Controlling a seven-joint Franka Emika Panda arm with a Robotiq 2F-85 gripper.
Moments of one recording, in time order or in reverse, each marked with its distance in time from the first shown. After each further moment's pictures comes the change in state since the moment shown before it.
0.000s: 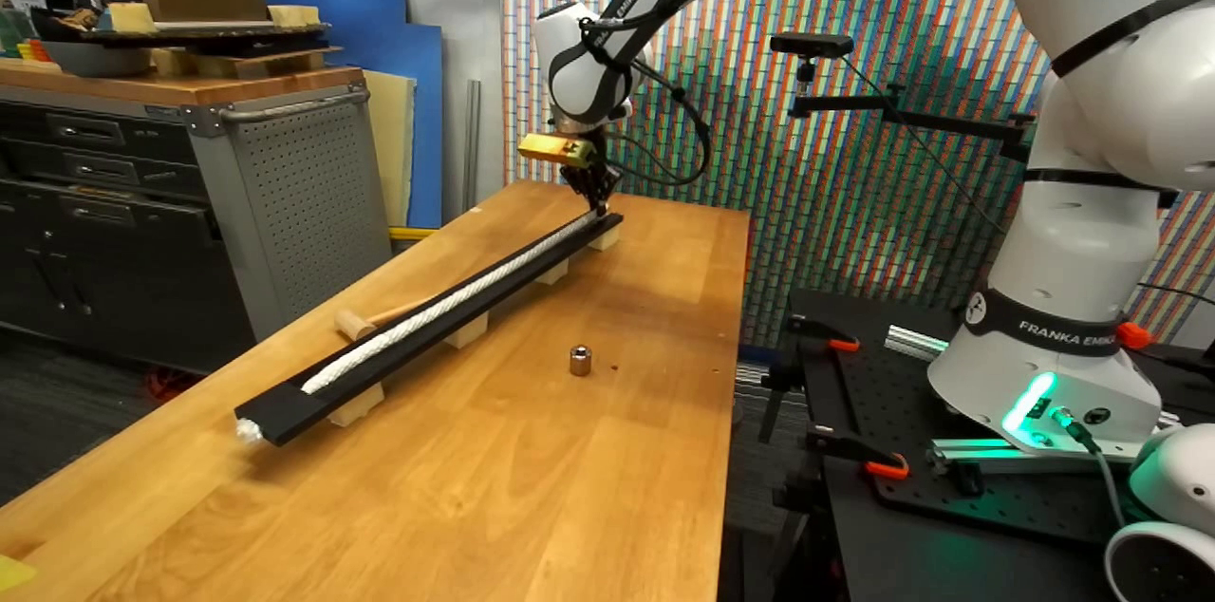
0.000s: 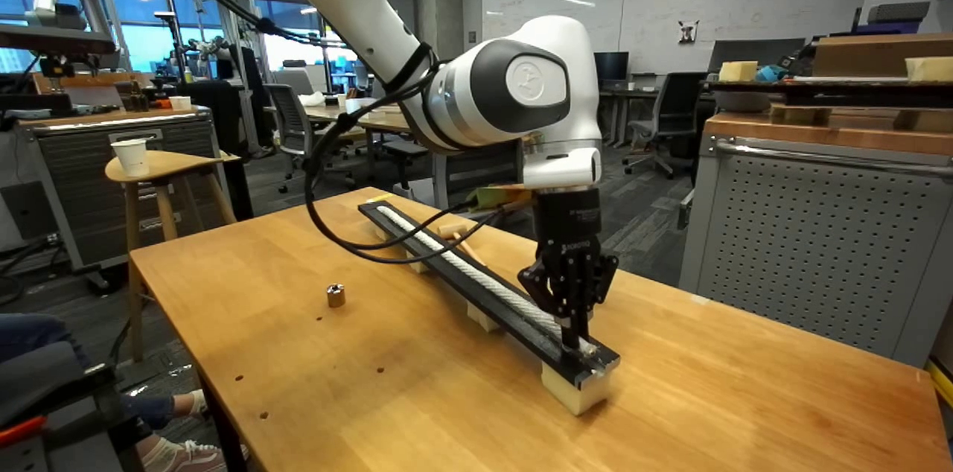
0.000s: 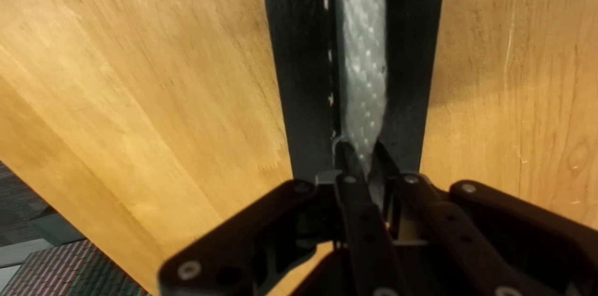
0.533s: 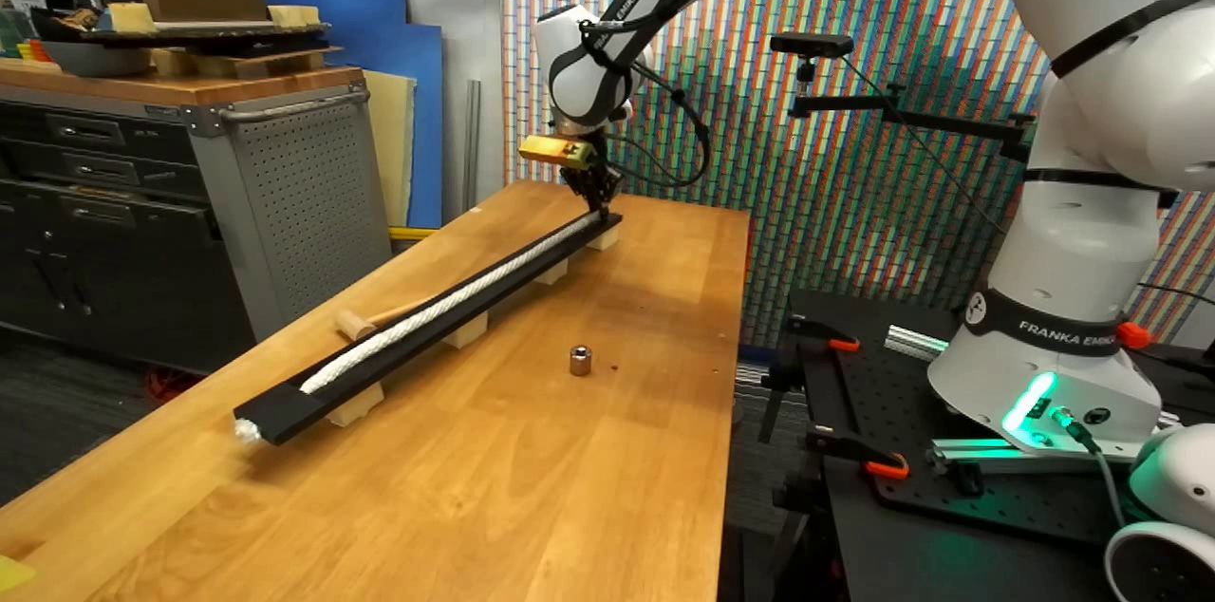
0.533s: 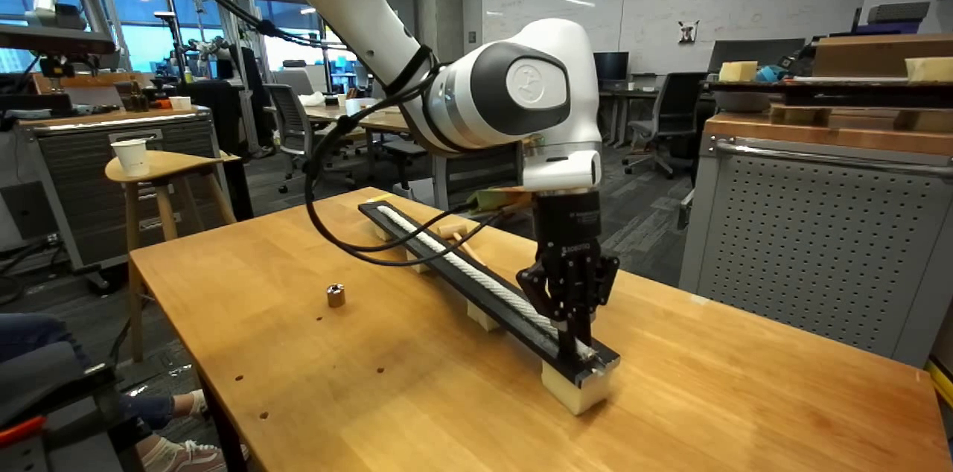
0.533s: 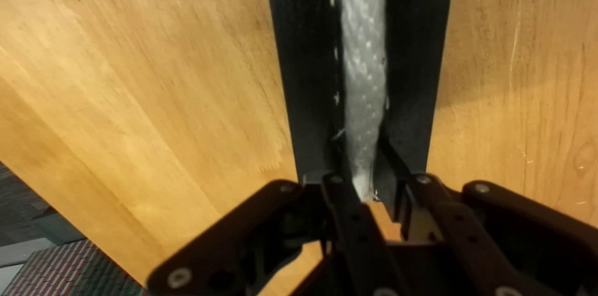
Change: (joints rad) arm 0.000 0.005 -0.001 0.000 -0.002 0.000 0.004
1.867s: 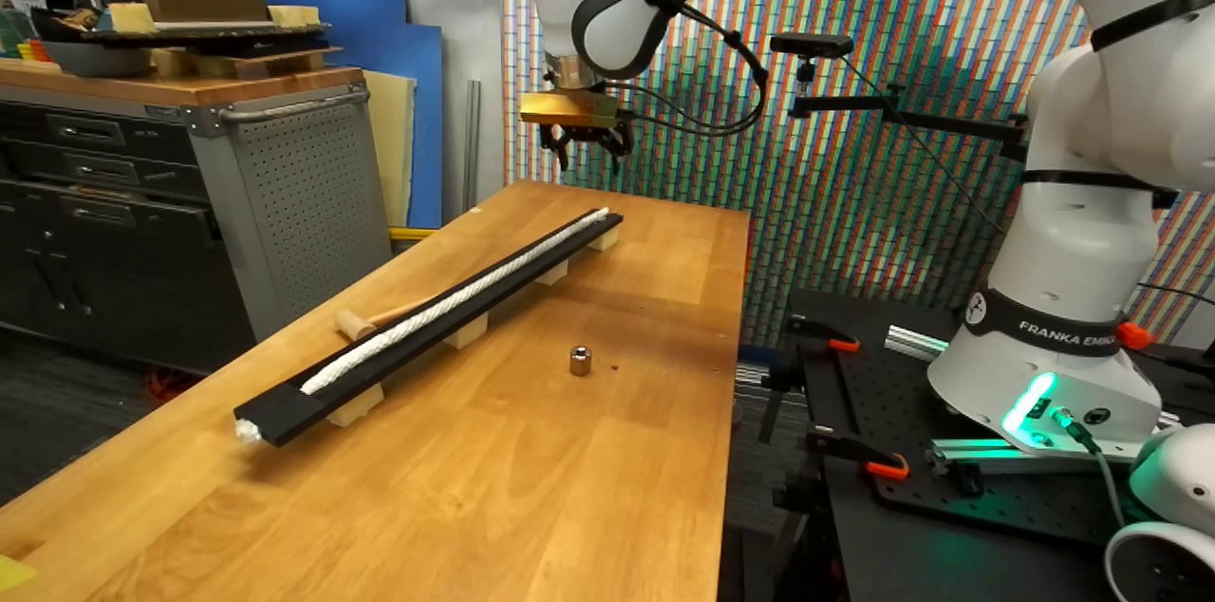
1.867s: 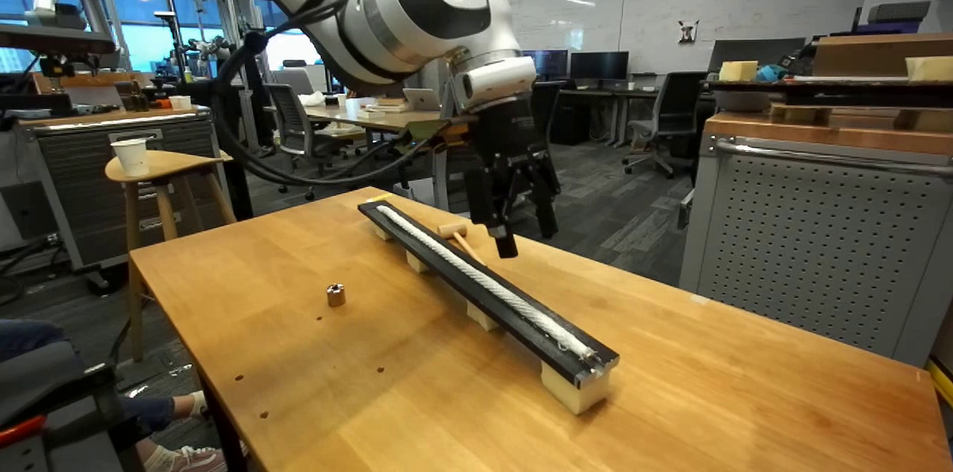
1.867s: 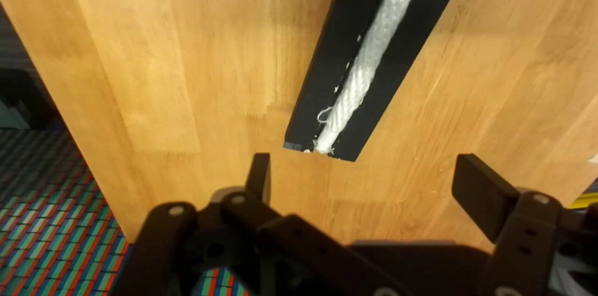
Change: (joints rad) arm 0.114 -0.304 0.020 -0.237 -0.262 0.049 -0.124
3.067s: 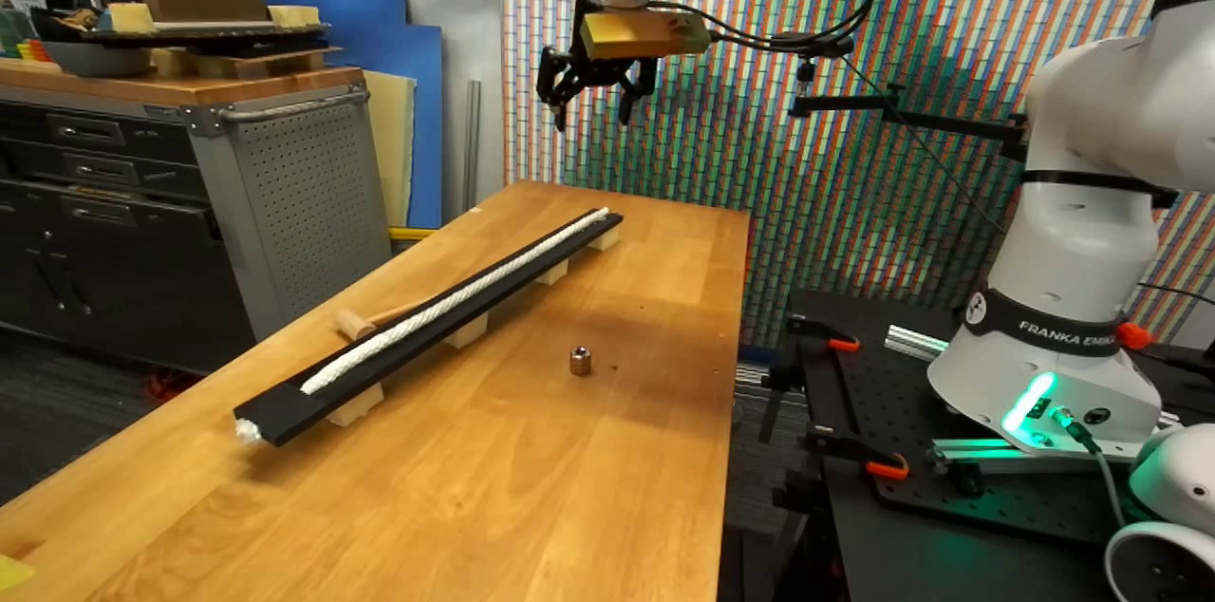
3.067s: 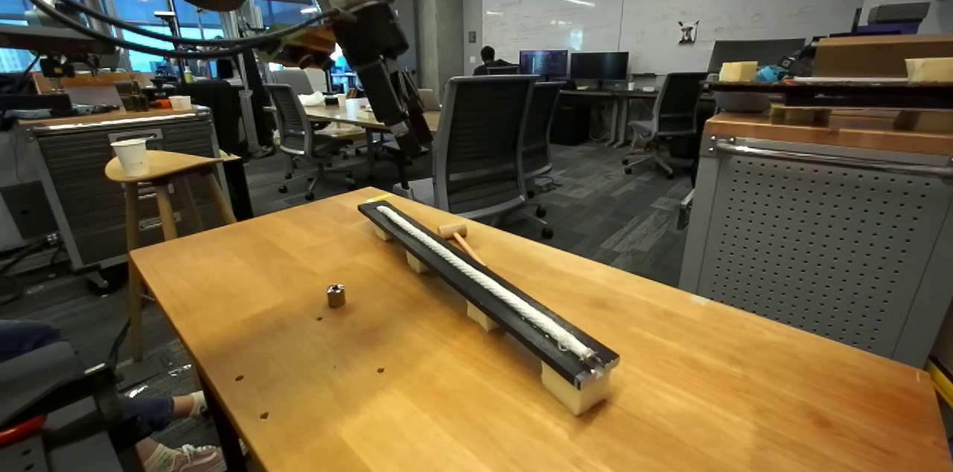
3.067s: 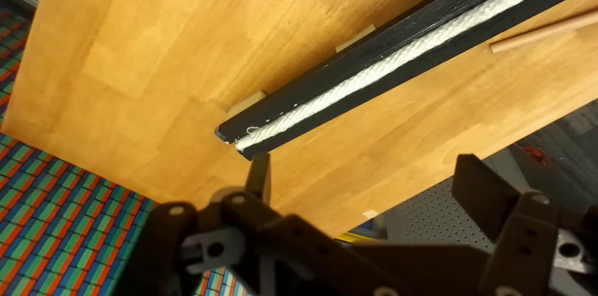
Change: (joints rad) arm 0.012 -0.453 0.216 -0.329 -0.126 0.023 -0.352
